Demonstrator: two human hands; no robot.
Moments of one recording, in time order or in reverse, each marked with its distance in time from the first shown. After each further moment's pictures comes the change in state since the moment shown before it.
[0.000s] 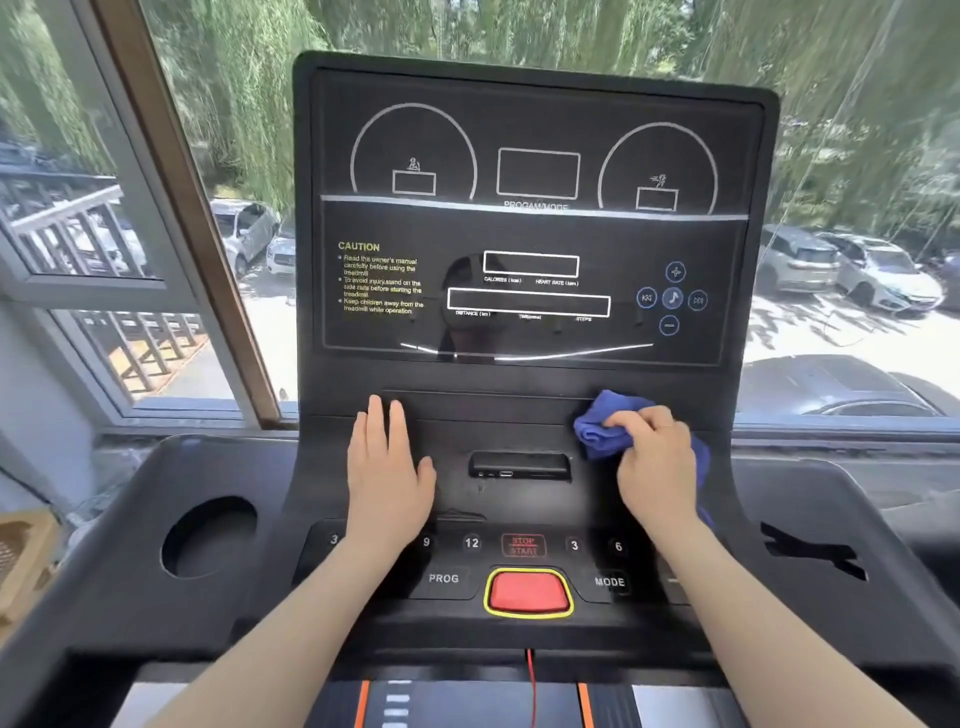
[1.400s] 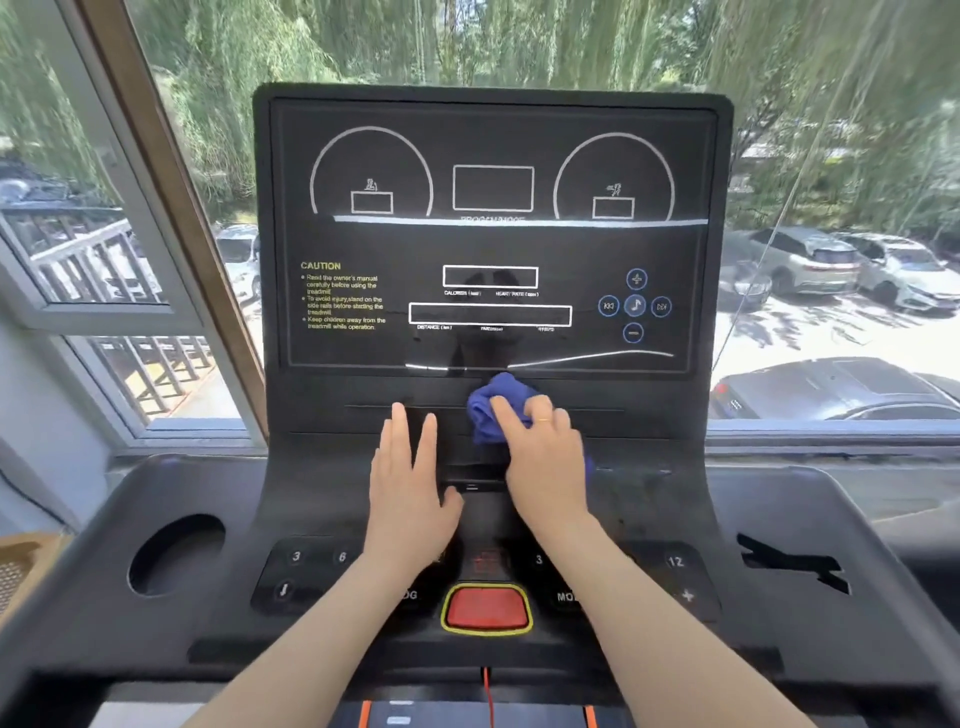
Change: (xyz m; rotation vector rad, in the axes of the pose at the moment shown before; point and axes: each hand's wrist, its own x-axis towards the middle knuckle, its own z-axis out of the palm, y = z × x) left_hand -0.012 0.048 0.016 -0.034 -0.028 0.125; right_hand 0.003 -0.062 0.019 -0.170 0.030 -0.261
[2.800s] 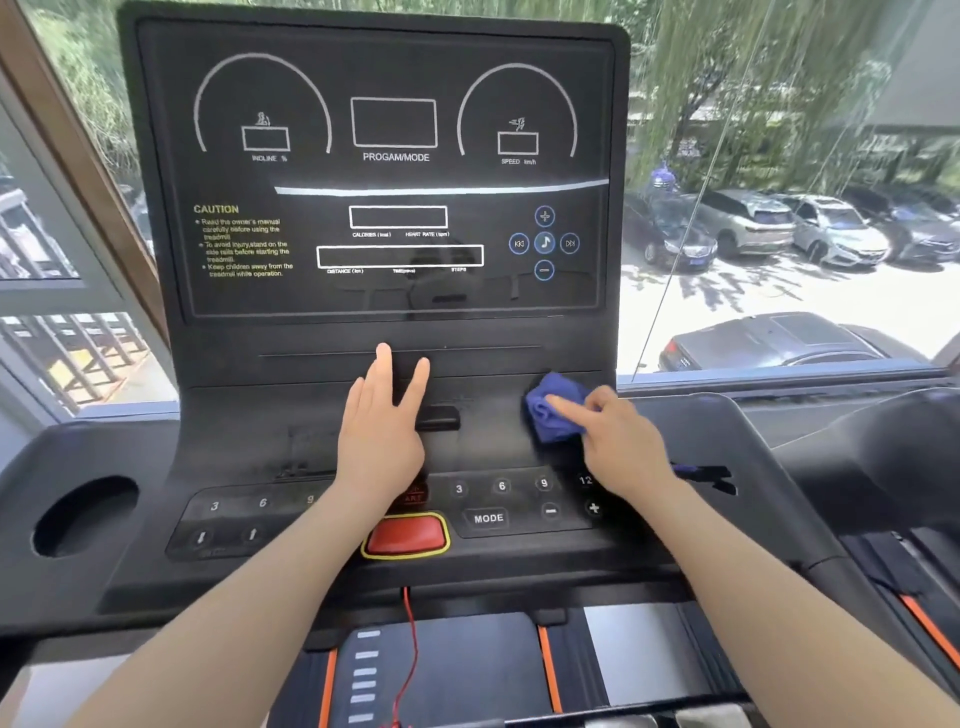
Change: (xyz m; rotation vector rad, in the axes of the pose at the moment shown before) left_hand 0.004 0.040 0.026 0.250 0.008 0.172; right_hand -0.061 0.145 -0.049 0.078 -0.466 0.115
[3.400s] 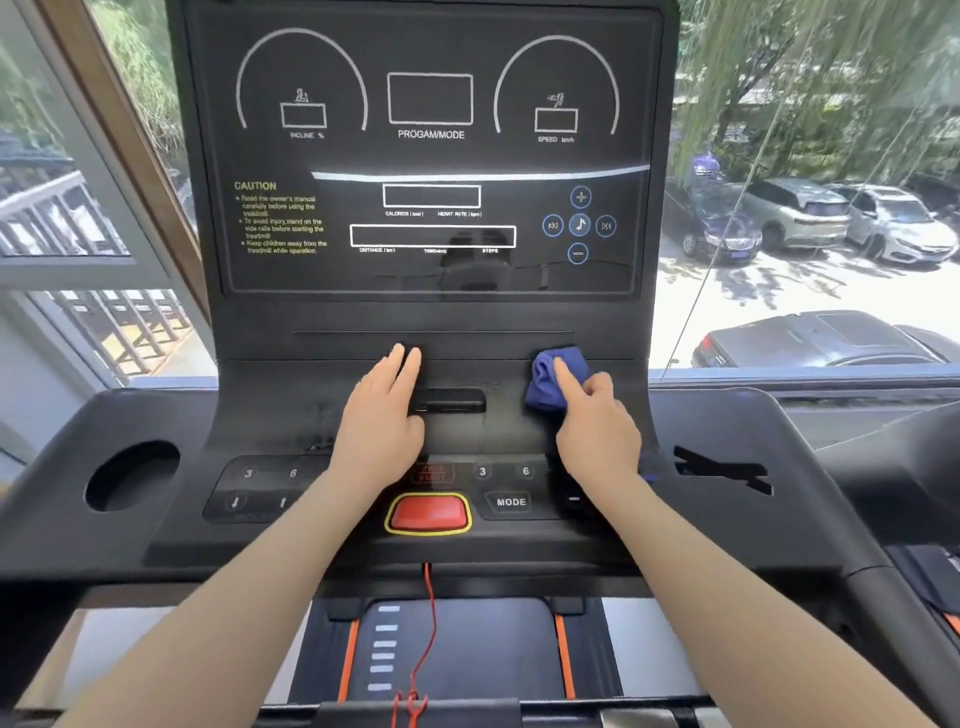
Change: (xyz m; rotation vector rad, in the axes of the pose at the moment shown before) left_hand -0.013 -0.022 -0.012 -0.180 -0.041 -0.047; right_hand 0.005 -0.061 0.009 0.022 -0.022 0.272
